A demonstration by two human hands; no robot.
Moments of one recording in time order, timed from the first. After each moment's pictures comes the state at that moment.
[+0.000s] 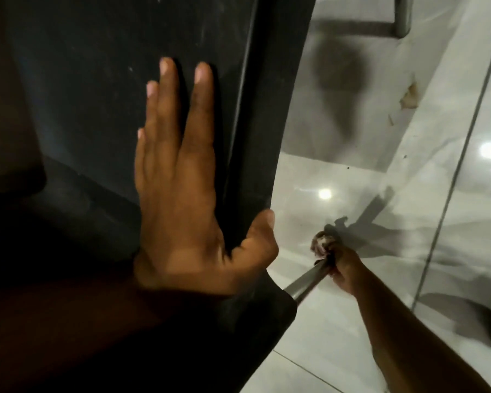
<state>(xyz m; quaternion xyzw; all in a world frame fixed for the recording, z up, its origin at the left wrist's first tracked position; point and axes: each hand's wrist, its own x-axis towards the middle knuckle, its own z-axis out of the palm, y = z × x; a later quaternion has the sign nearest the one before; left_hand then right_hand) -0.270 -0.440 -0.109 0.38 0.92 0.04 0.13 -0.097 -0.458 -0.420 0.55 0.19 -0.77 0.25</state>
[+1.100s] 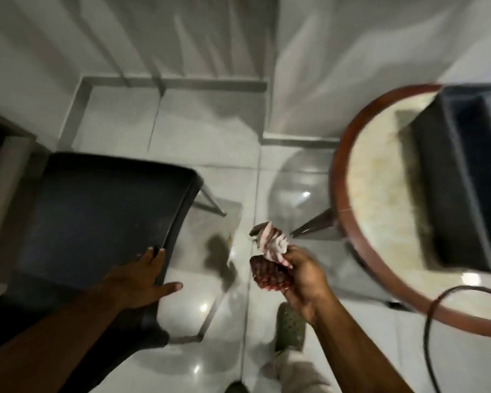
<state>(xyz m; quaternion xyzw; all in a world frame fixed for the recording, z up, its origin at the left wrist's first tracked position) -0.277 -0.375 0.009 0.32 0.83 -0.18 0.42 -0.056 -0.141 0.019 0.50 0.25 -0.83 -0.04</state>
